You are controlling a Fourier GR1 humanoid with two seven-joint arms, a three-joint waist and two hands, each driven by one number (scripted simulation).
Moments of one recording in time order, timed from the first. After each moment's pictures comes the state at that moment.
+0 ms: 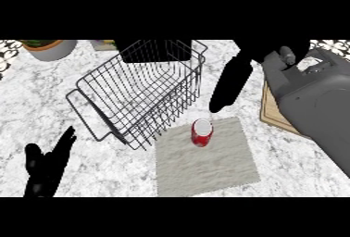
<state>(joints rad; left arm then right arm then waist) 0.11 0.40 -0.15 -1.42 0.28 0.18 0.15 -1.11 -0.46 0.44 -1.49 0.01 0.36 1.17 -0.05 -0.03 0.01</state>
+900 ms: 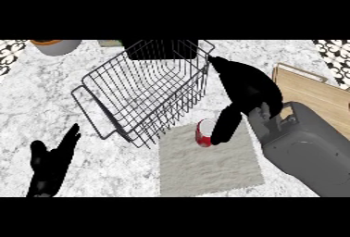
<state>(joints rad) 0.10 0.38 -0.16 -1.45 0.25 0.17 0.18 -0.86 -0.45 0.58 -1.62 0.12 0.26 1.17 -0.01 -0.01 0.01</state>
